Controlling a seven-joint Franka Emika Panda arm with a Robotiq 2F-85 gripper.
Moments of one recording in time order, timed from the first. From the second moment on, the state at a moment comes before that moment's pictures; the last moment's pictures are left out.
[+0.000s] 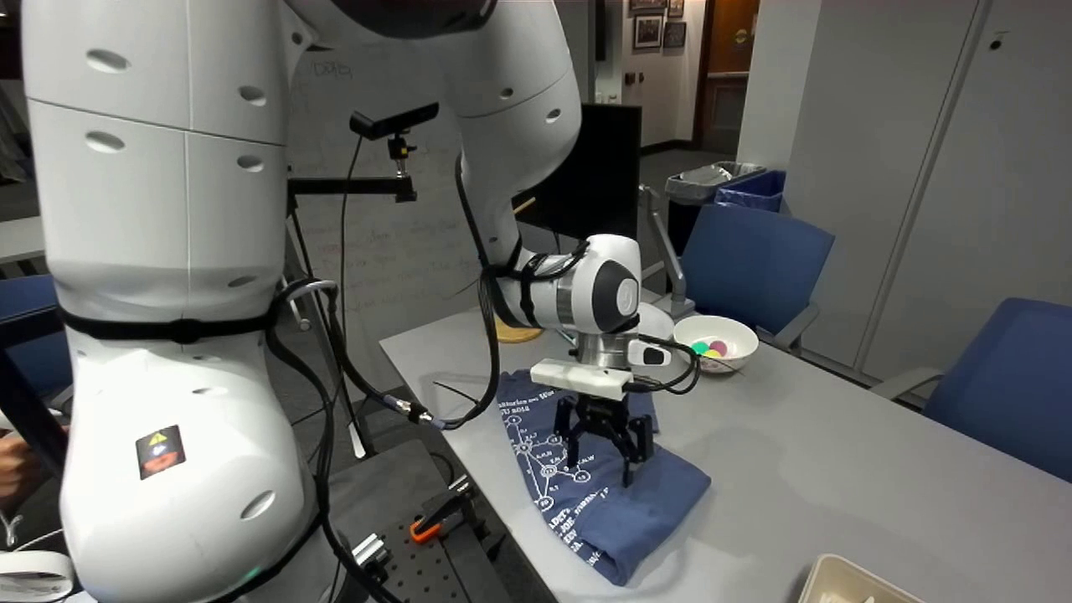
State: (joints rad) arm 0.13 0.34 0.04 -2.42 -0.40 2.36 0.15
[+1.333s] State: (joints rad) arm 0.25 0.43 -0.06 -2.50 -0.89 2.54 0.62
